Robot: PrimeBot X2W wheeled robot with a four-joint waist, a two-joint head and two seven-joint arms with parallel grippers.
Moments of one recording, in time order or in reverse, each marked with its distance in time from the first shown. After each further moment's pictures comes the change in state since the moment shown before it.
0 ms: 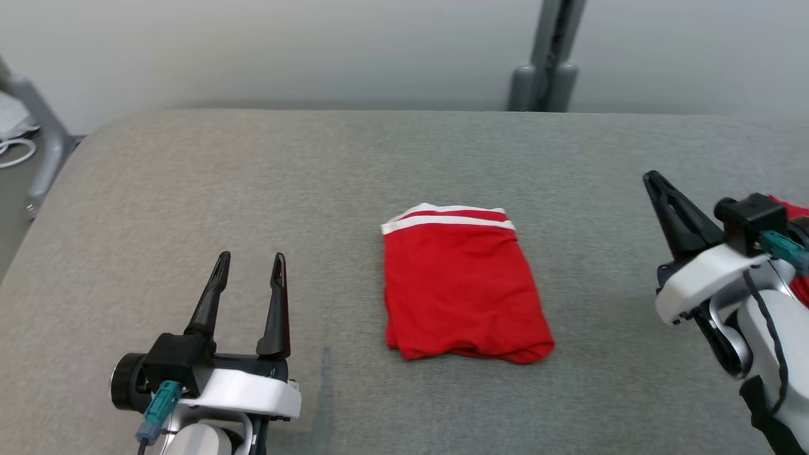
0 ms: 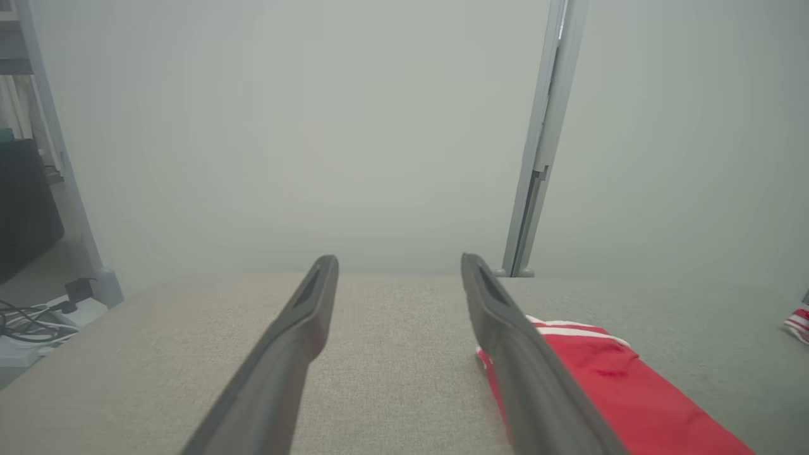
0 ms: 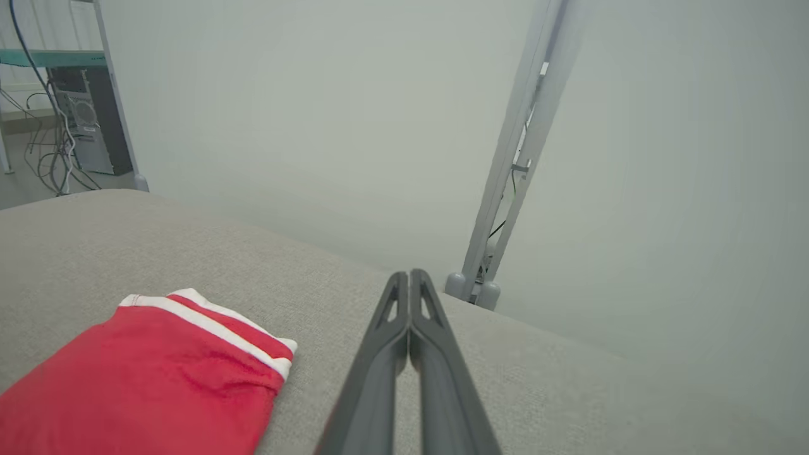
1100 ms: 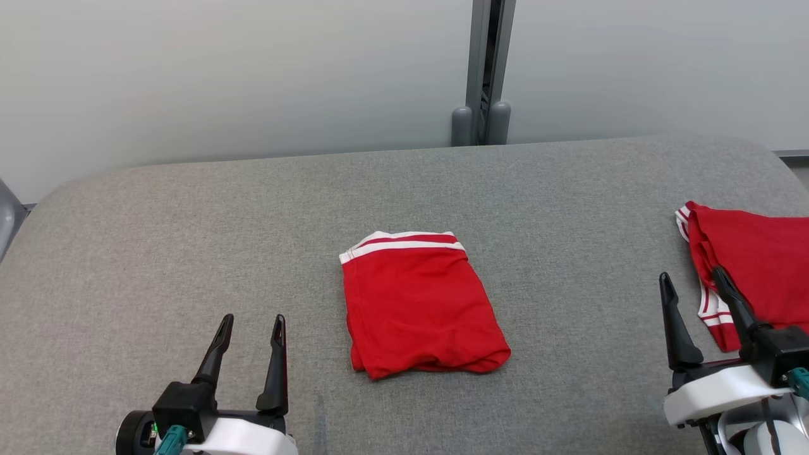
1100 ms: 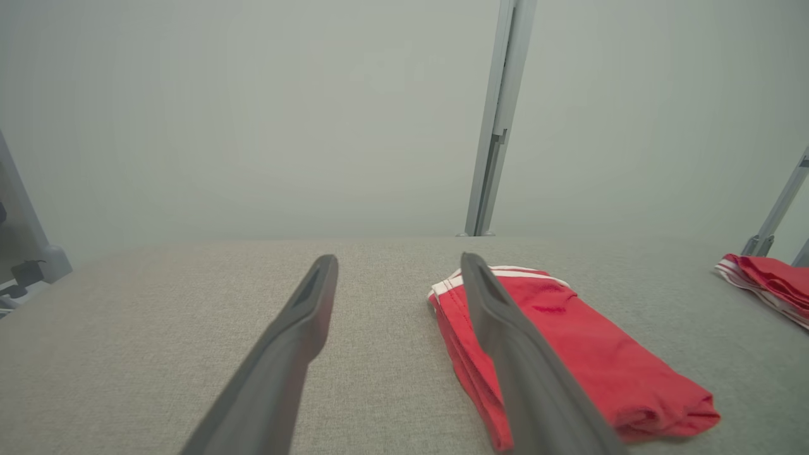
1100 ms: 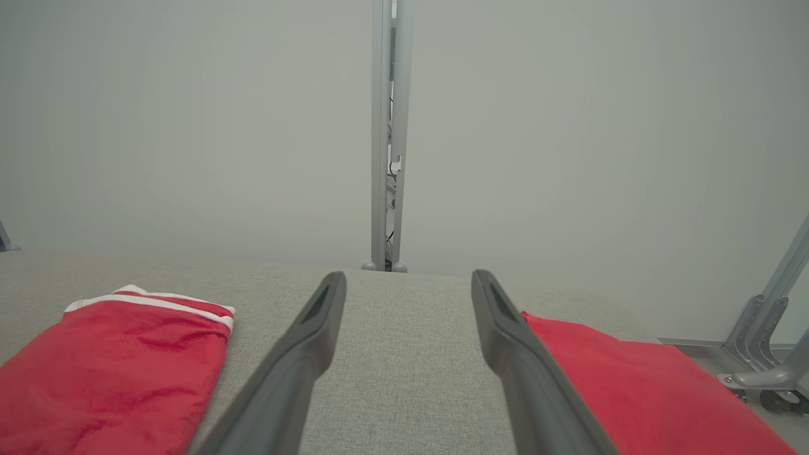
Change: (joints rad) left arm 0.114 0.000 0.019 0.057 0.011 -0.018 0.000; right arm 0.462 0.250 -0.472 -0.326 -0.282 0.000 0.000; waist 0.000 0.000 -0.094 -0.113
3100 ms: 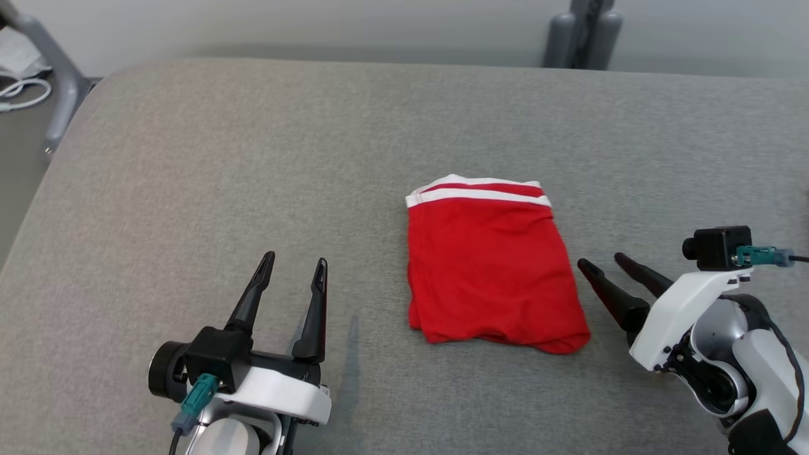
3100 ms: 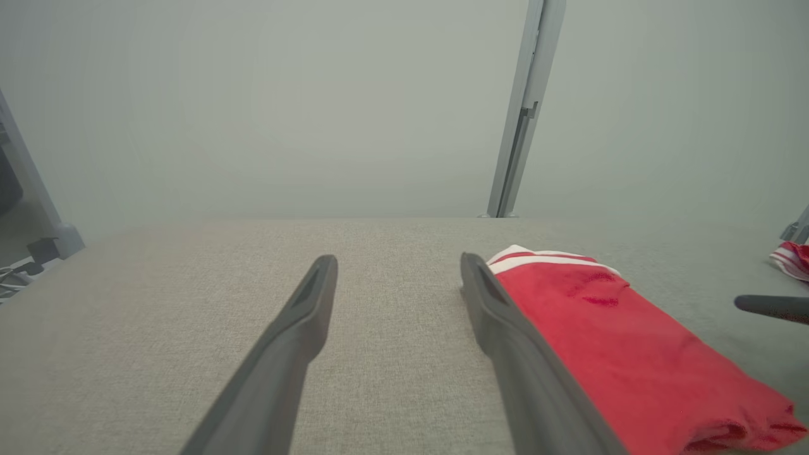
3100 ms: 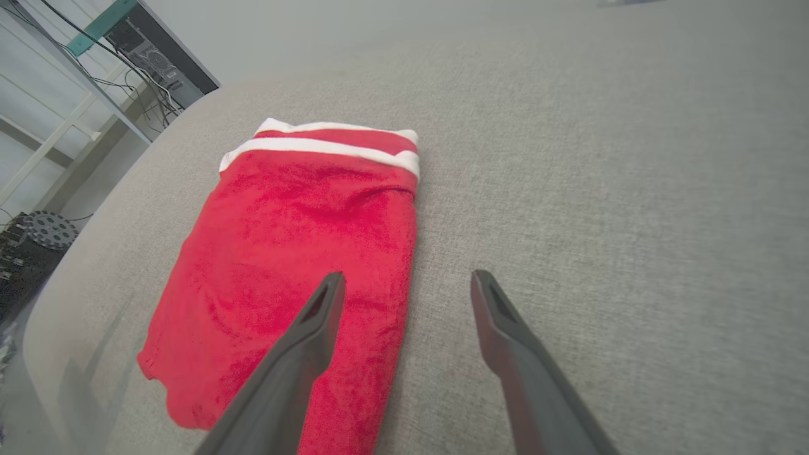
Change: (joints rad) left arm -0.142 0.000 -0.104 -0.016 -0.019 -0.006 0.000; right arm -0.315 -0.276 0.522 0.132 0.765 0.000 0.427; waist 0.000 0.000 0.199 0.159
